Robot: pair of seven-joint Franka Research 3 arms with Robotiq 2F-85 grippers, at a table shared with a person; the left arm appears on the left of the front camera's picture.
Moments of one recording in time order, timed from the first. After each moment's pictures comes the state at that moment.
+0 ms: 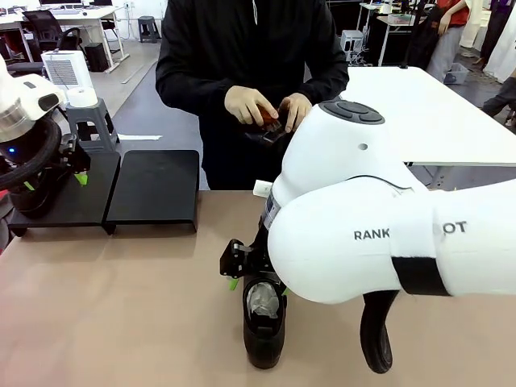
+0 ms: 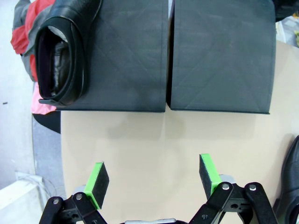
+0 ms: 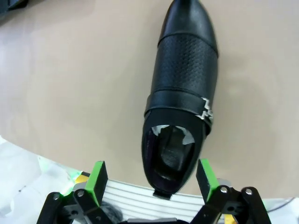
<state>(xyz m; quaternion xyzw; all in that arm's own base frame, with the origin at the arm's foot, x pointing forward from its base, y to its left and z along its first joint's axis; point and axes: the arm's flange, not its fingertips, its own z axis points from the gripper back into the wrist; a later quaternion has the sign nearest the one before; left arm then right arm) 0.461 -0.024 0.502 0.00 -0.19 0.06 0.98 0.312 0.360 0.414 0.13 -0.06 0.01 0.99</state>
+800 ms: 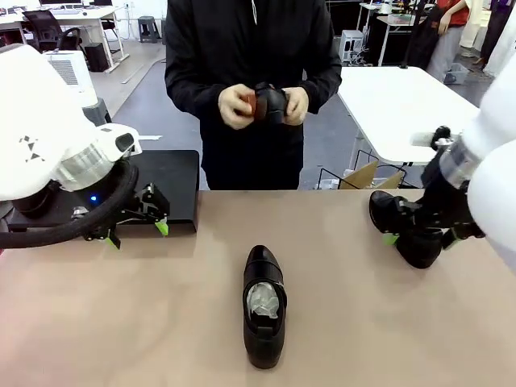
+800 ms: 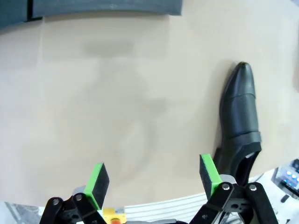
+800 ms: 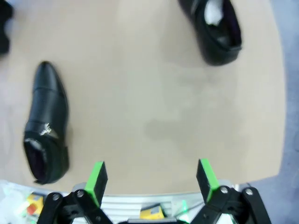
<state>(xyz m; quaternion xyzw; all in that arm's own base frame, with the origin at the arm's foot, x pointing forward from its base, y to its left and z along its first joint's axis) 0.391 -0.164 0.456 -0.13 -0.07 0.06 0.99 0.316 0.135 0.486 0.03 -0.13 -0.06 0.99</state>
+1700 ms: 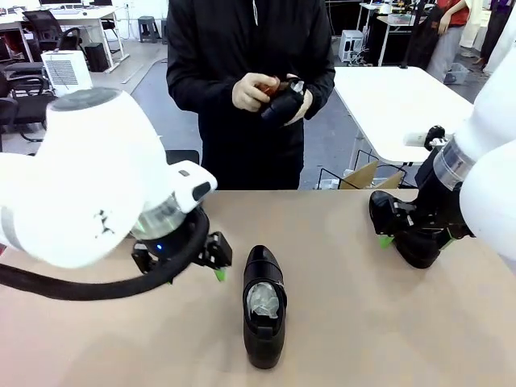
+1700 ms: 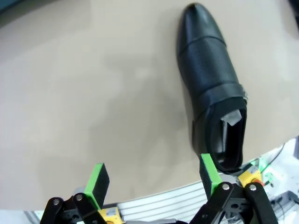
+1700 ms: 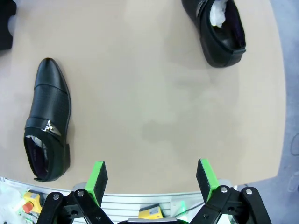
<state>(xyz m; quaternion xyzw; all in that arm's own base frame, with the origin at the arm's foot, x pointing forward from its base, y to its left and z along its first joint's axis) 0.320 -0.281 0.425 -0.10 -0.08 -0.05 0.99 0.309 0.152 0.488 0.02 -0.13 -0.04 0.99</state>
